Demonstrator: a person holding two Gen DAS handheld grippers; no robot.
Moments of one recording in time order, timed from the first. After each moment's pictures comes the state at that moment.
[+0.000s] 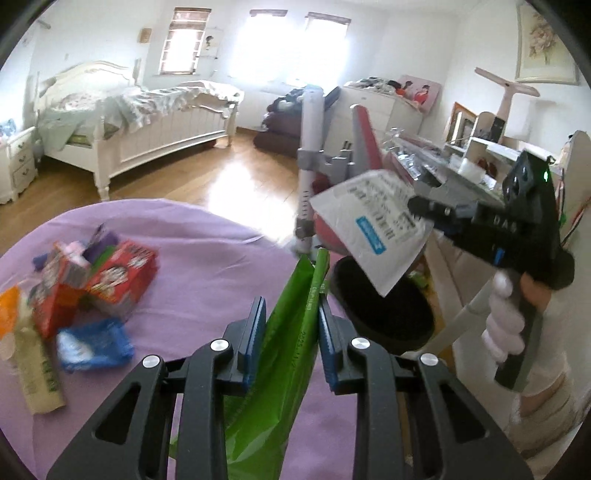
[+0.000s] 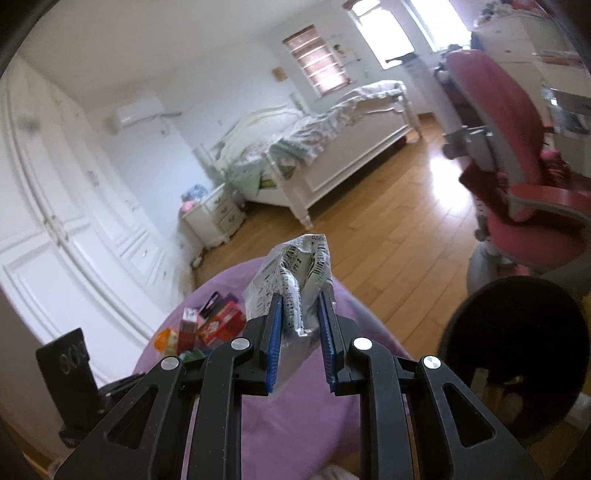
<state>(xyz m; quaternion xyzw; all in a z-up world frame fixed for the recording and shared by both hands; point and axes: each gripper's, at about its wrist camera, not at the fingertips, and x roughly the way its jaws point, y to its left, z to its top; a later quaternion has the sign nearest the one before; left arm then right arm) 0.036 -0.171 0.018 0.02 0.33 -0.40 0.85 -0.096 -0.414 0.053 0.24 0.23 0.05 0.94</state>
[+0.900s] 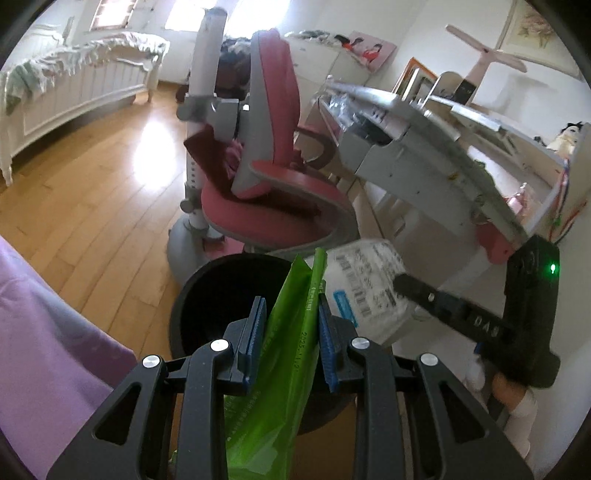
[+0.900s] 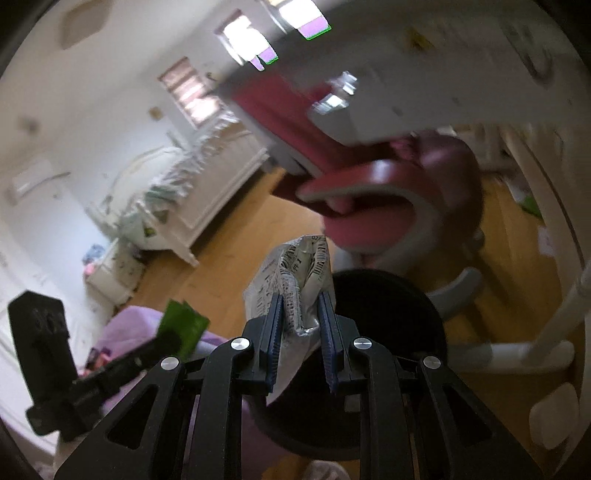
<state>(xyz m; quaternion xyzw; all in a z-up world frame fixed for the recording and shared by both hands) 0.053 -0.416 -0.036 0.02 0.41 -0.51 0.75 -0.164 -0.600 -0.035 0.32 0.25 -0.17 0.90</state>
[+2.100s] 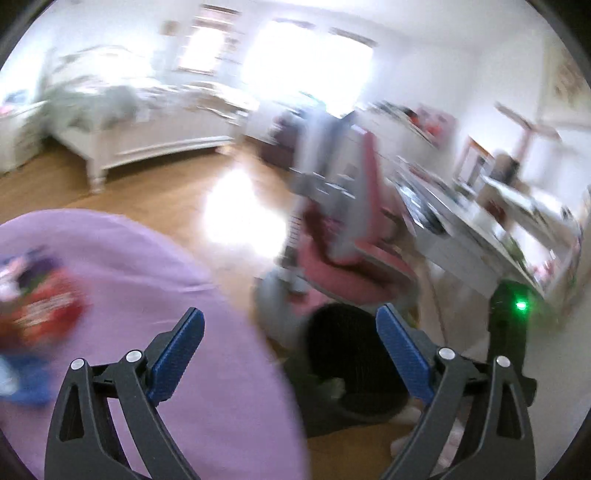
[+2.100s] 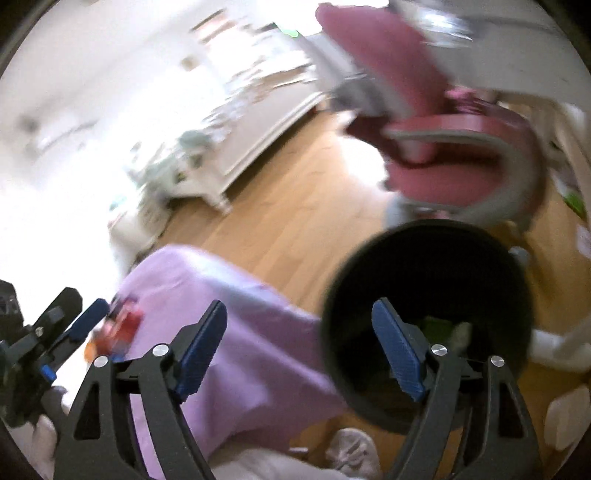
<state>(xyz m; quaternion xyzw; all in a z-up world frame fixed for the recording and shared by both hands) 0.057 -0.224 0.028 -0.07 0.33 -0.36 0.87 -0.077 -0.464 -0.023 0.26 0.32 -0.03 0.91</state>
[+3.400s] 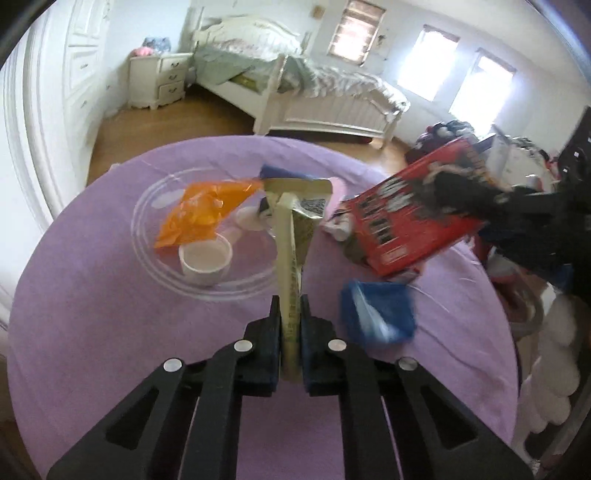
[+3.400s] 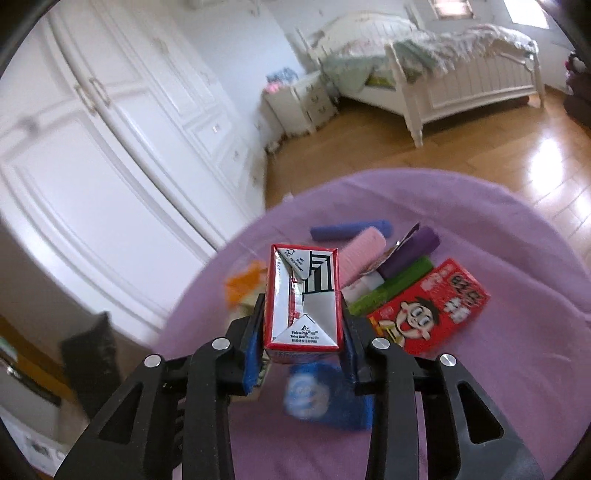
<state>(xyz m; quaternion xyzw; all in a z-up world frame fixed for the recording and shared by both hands) 0.087 0.015 -0.037 -0.10 0.40 -0.13 0.90 0.073 -0.139 0.035 0.12 0.37 0.26 0.88</state>
